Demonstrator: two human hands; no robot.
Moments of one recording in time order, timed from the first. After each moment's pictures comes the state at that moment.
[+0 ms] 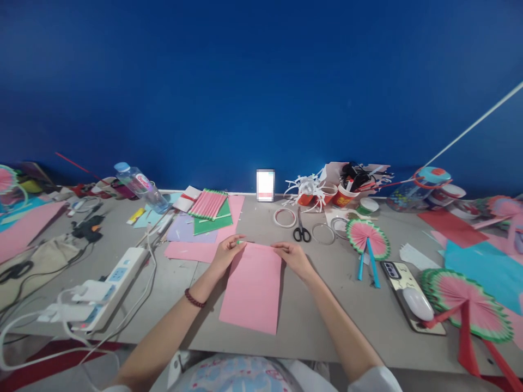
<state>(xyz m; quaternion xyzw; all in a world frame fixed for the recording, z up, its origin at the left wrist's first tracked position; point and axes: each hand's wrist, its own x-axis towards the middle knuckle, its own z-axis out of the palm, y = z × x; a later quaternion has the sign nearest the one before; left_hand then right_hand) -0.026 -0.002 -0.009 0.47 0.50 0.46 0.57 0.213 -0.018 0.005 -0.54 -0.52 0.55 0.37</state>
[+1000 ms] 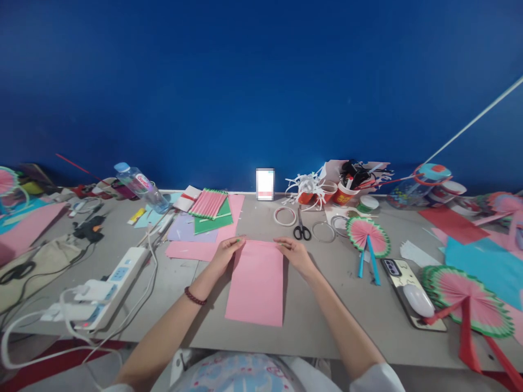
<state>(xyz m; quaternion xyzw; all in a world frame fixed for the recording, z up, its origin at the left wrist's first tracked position) -0.026 -0.005 0.001 0.43 0.49 0.46 0.60 0.216 -0.018 0.009 -0.52 -0.50 0.56 0.41</state>
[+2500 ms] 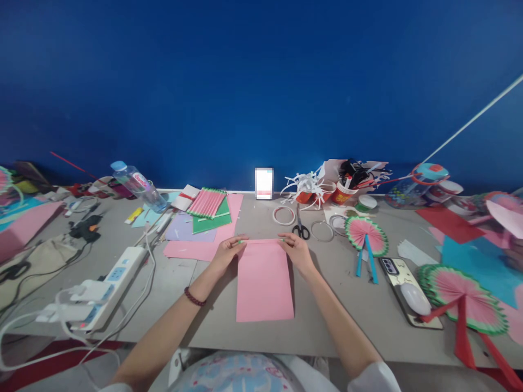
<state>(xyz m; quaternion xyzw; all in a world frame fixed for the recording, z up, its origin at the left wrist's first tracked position) -0.020 -0.007 -0.007 0.39 0.47 0.46 0.64 0.218 -0.016 0.005 -0.54 -0.46 0.51 0.48</state>
